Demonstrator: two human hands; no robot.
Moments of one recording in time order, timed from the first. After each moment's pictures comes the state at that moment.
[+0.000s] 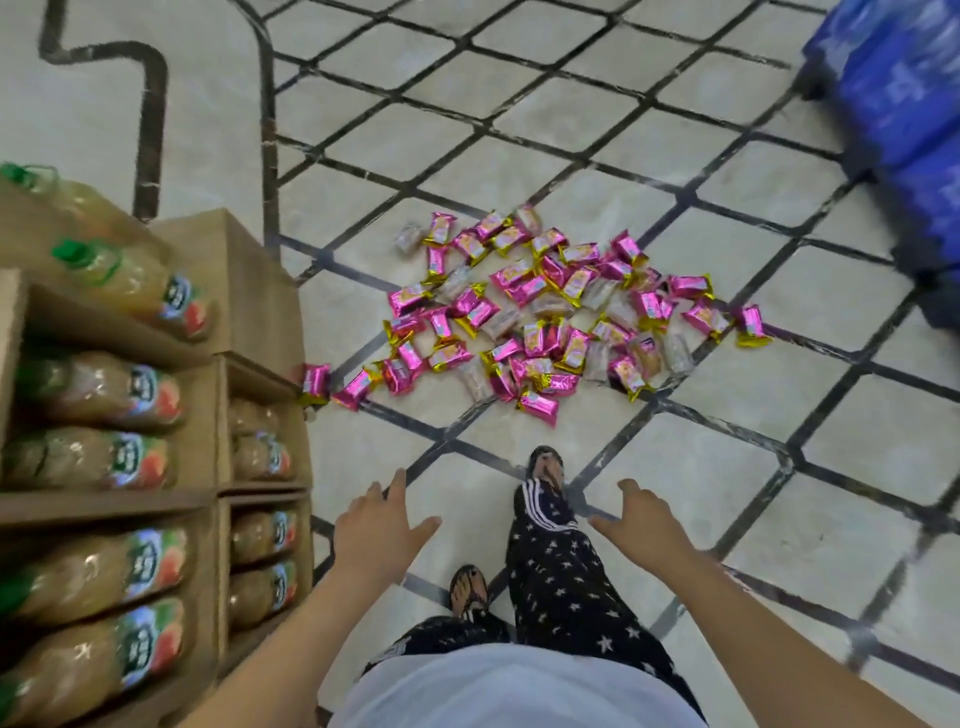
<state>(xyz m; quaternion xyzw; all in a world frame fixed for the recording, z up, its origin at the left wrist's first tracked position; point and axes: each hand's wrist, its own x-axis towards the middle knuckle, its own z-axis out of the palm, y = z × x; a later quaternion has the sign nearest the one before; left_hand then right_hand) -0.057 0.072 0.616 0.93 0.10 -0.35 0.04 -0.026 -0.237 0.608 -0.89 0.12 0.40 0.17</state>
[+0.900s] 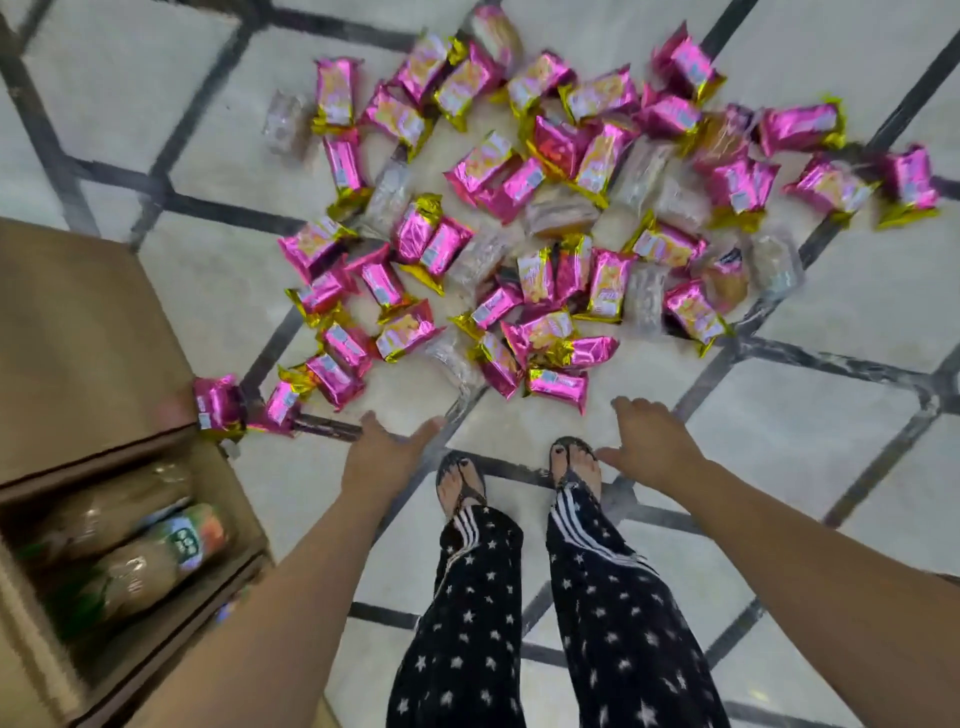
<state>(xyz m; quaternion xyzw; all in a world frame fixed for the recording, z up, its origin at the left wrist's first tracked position) 0.267 0.060 0.270 0.79 0.36 -0.42 0.27 0.256 -0.235 0.257 -0.86 0.02 0.50 0.06</state>
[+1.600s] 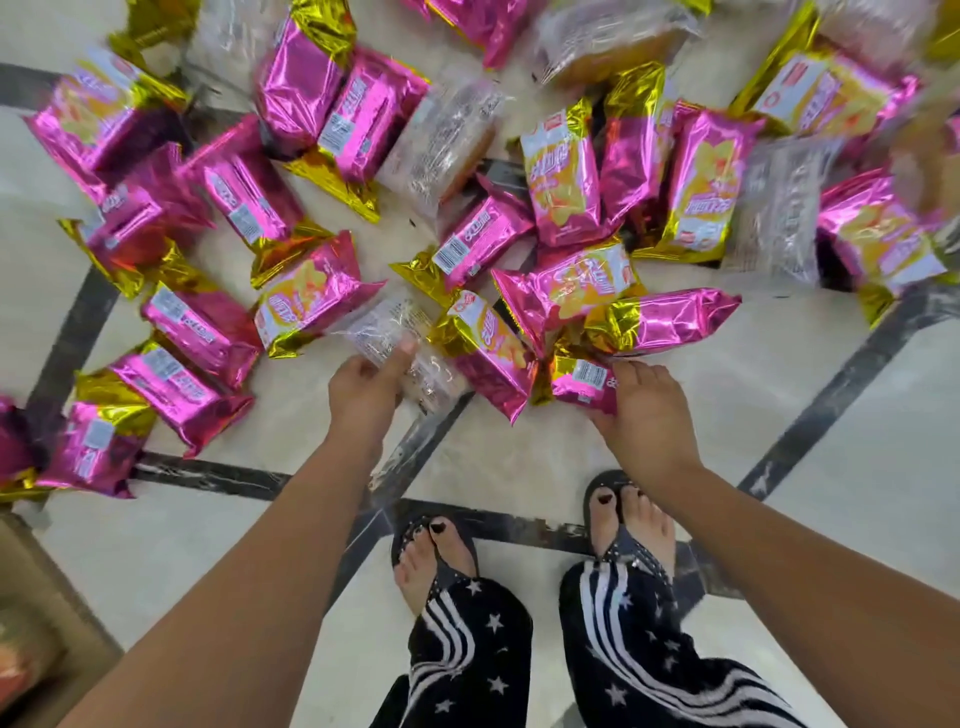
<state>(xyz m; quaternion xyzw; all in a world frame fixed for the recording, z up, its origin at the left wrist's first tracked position) 0.282 0.052 -0.079 0.67 0.48 -0.29 0.48 0.219 -0.215 -0.068 -0.94 0.08 0.30 0.13</state>
